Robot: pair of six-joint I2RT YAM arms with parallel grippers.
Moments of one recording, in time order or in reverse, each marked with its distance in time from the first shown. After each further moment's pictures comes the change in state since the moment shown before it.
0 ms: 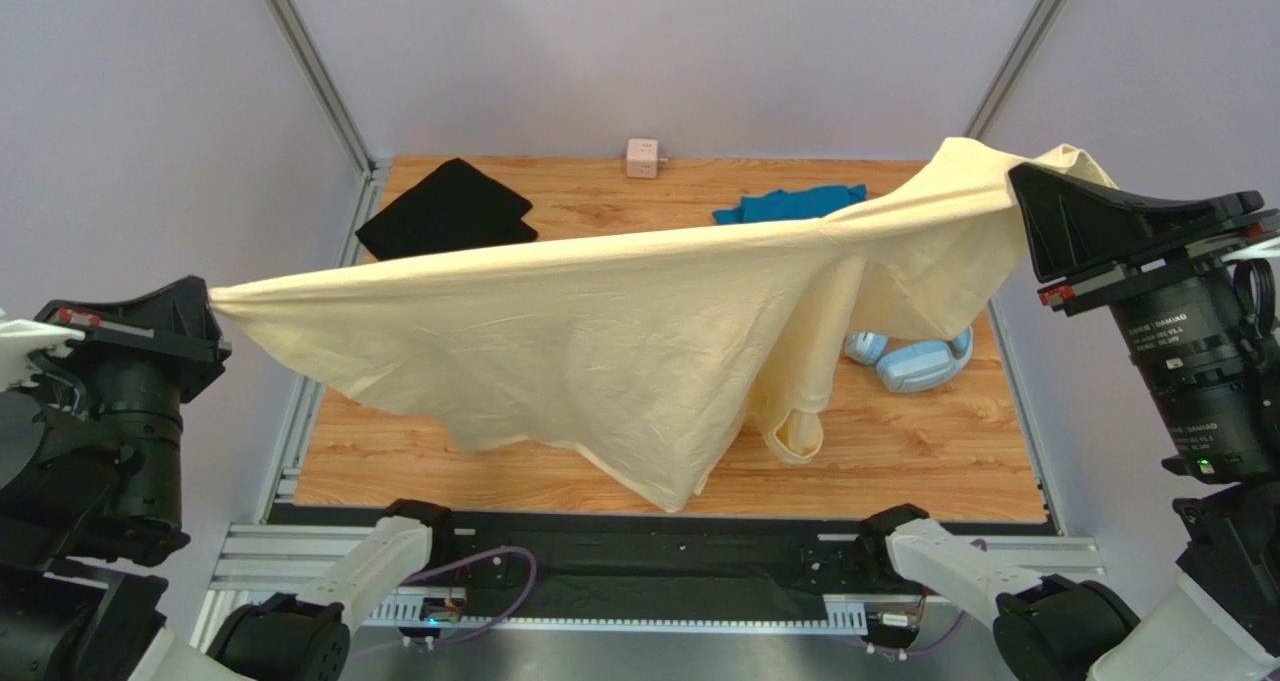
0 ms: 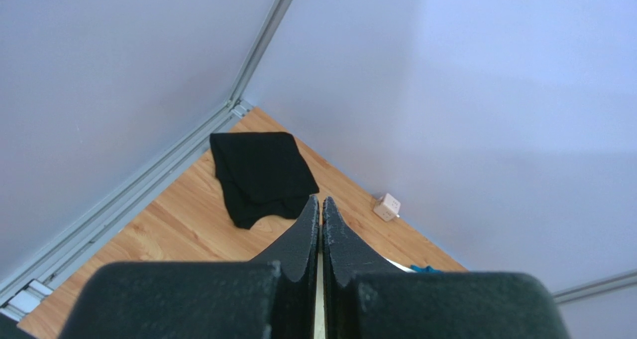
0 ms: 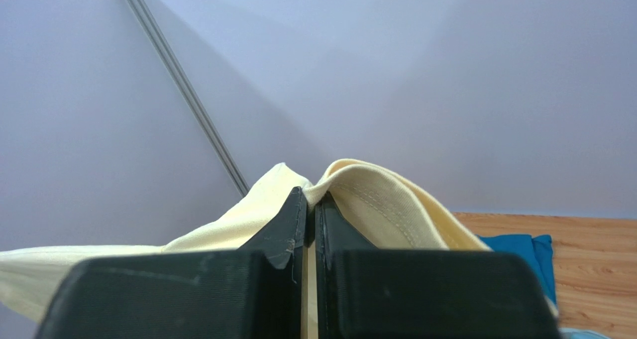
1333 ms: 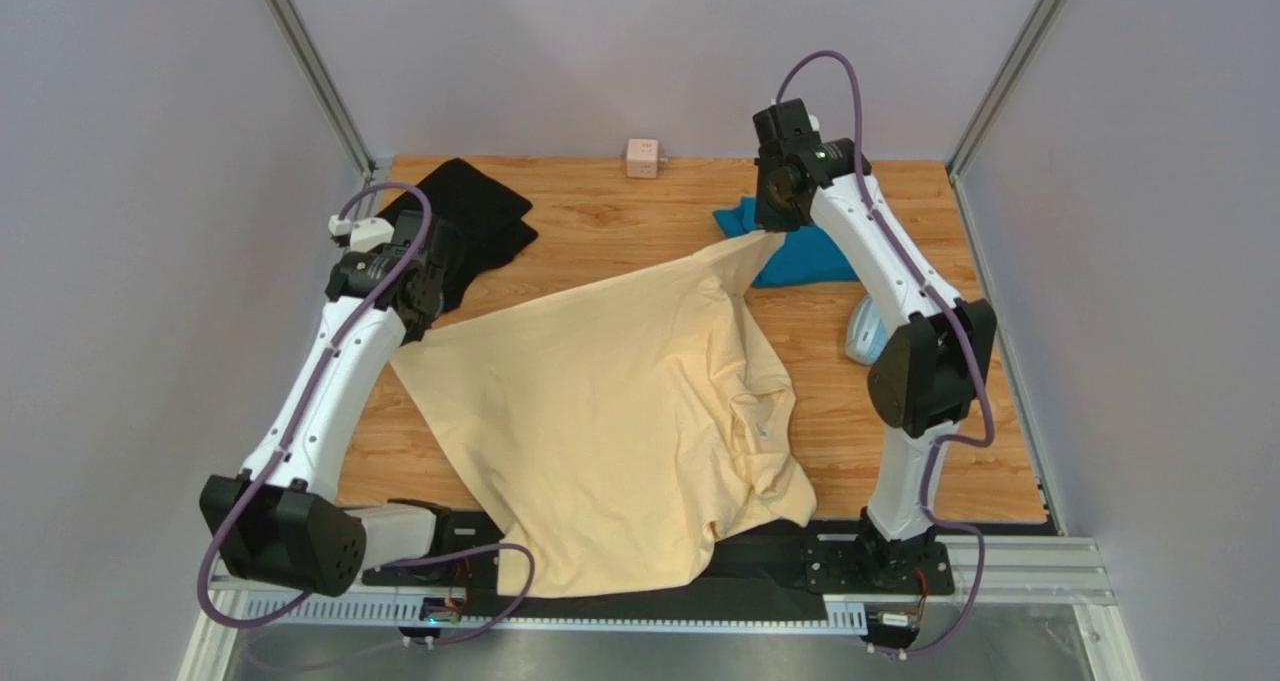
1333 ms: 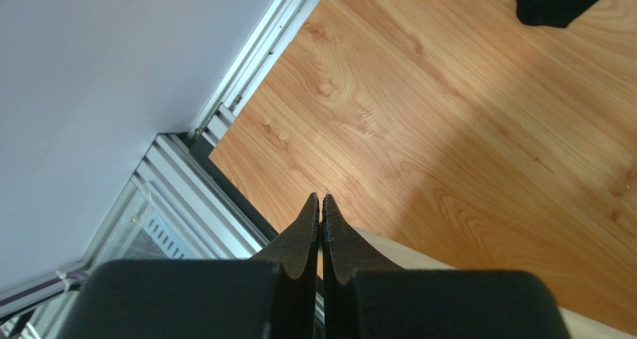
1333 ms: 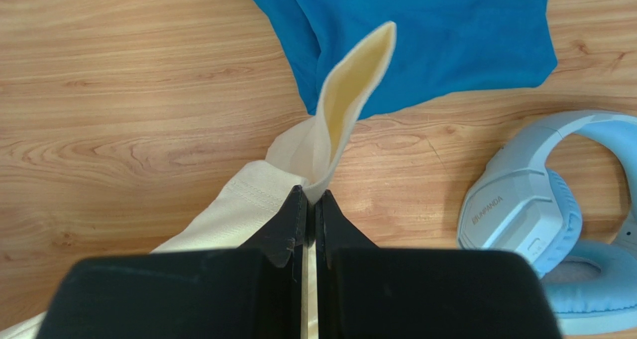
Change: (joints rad) left arm 0.001 0.297 -1.028 0.110 -0.201 -0.059; right arm -0.001 0.893 -0.319 -0.051 0.196 0.015
